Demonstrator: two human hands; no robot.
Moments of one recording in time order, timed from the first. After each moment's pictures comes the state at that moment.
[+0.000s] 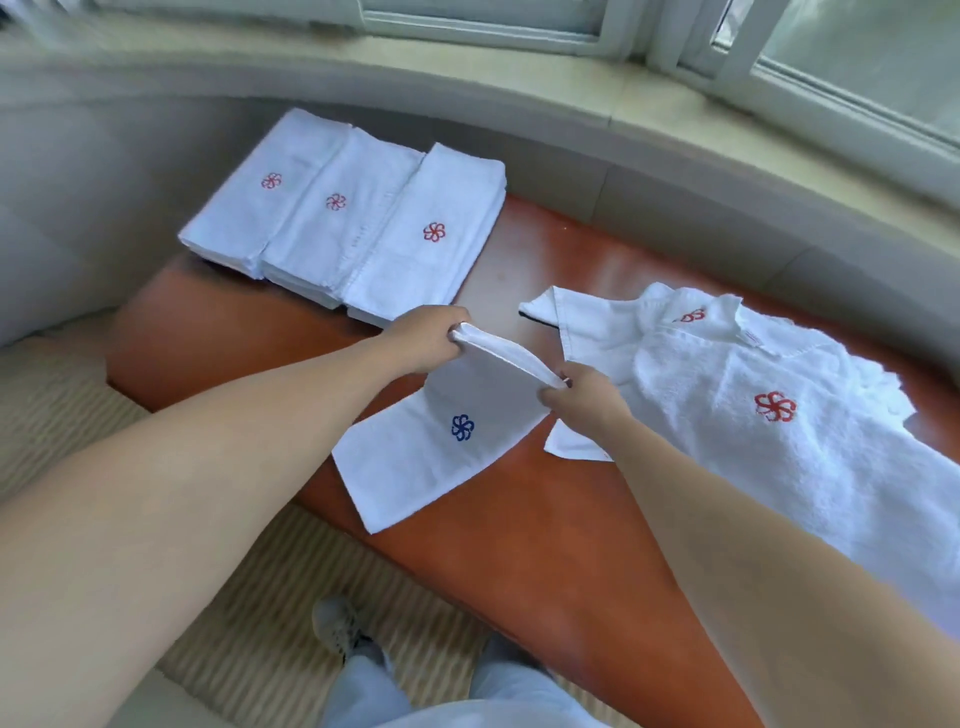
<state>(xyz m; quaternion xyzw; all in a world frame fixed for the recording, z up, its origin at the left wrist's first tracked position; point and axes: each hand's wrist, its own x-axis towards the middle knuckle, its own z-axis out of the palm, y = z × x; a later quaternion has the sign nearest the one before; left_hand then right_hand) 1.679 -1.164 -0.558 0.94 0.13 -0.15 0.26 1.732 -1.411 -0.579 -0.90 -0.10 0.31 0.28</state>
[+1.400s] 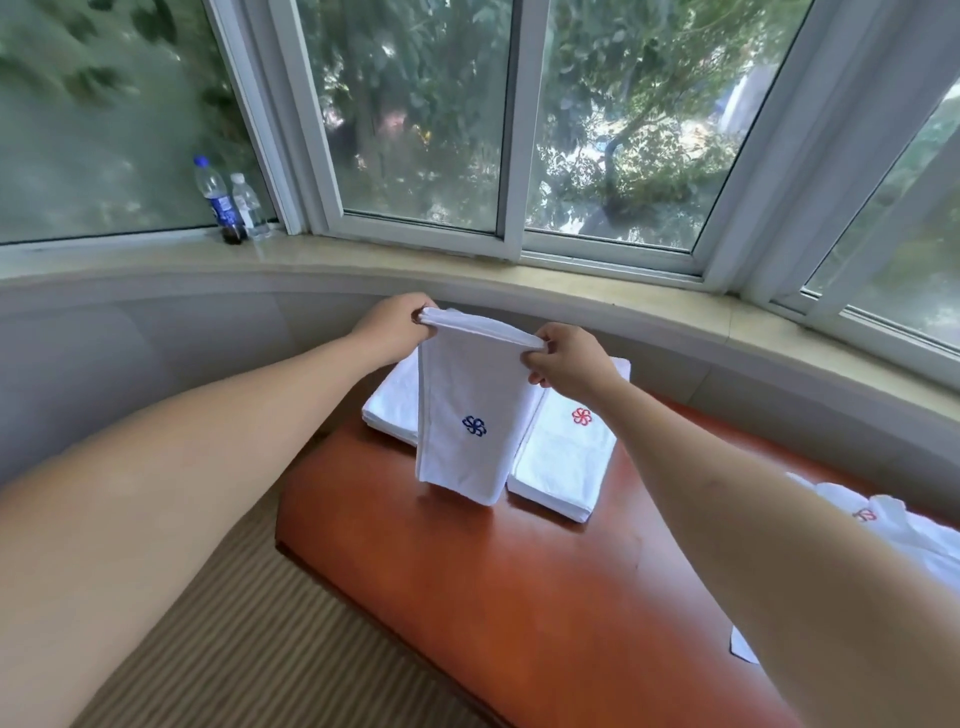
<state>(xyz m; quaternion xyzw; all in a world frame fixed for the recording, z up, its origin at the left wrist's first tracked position) 1.607 -0.771 -0.374 0.92 0.20 0.09 0.33 1.711 -1.017 -0.380 -0.87 -0.27 0.14 0.39</state>
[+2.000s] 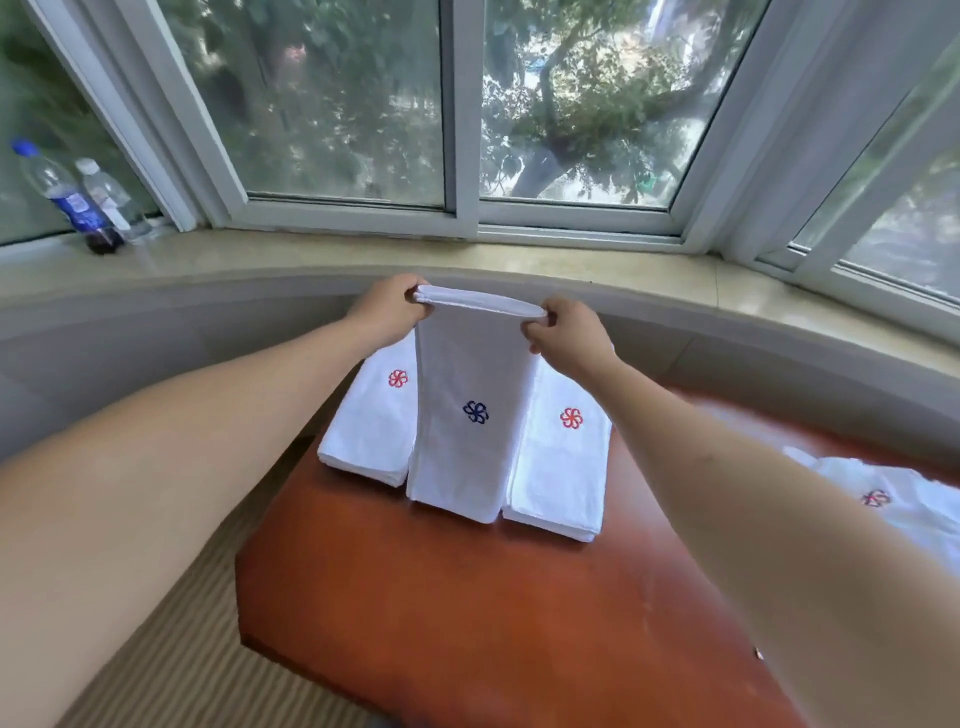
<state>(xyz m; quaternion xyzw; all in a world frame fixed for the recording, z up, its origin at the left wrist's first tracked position) 1.778 -0.695 -0.419 0.91 0.16 0.03 0.39 1.834 -0.949 -0.411 -0.91 -0.15 0.09 0.38</state>
